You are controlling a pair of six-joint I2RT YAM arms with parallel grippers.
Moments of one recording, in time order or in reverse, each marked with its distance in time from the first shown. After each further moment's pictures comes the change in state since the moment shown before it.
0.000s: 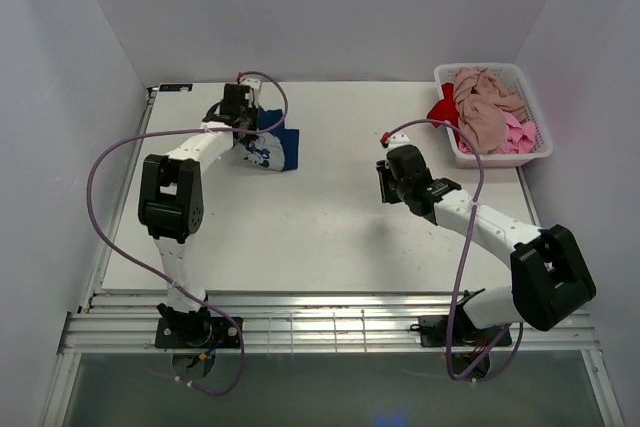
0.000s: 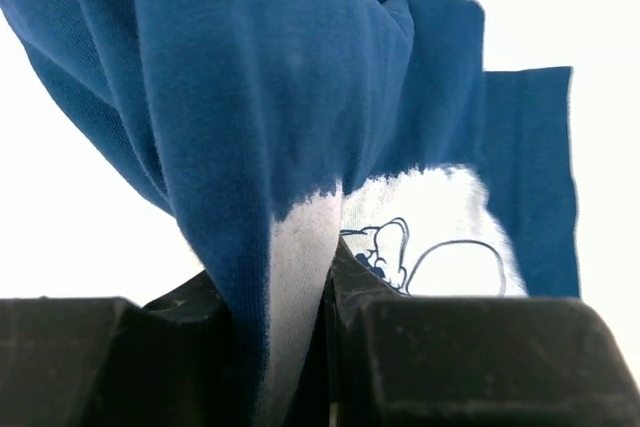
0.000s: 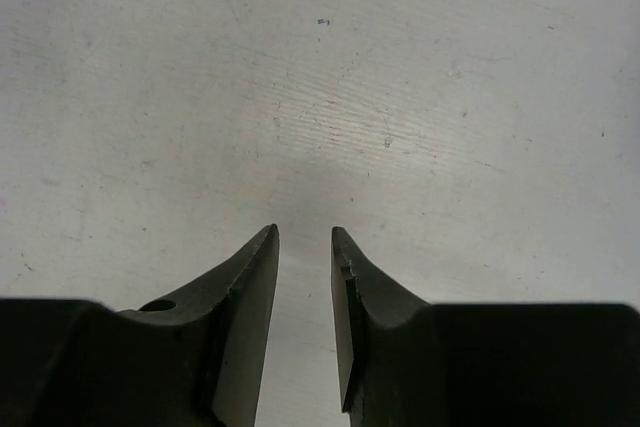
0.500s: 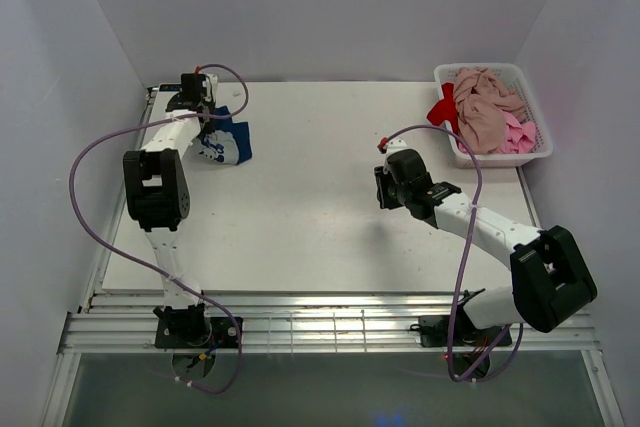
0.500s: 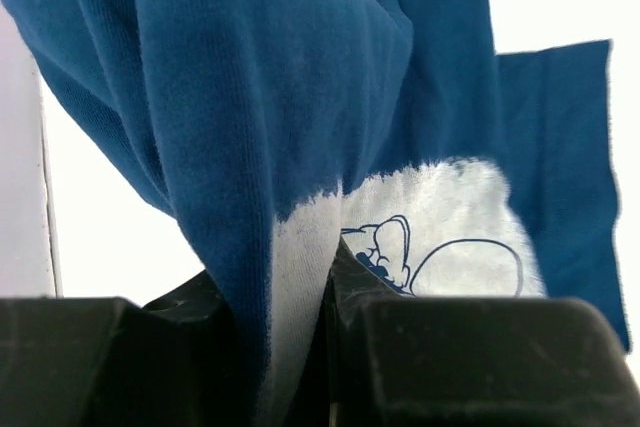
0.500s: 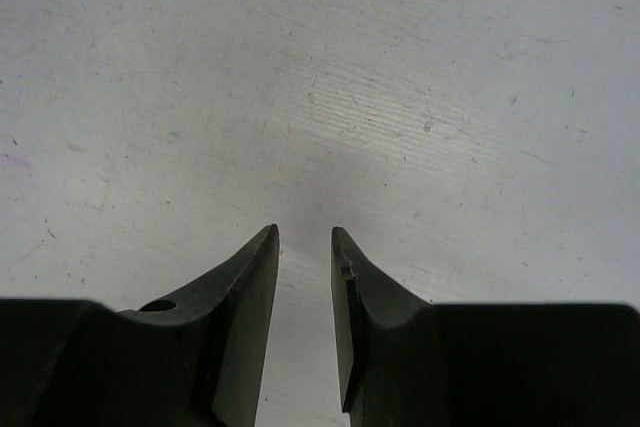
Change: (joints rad) left arm 0.231 0.092 0.196 -0.166 -0.077 0.177; right arm 0.001 -0.014 -0.043 0.014 -0.086 0.004
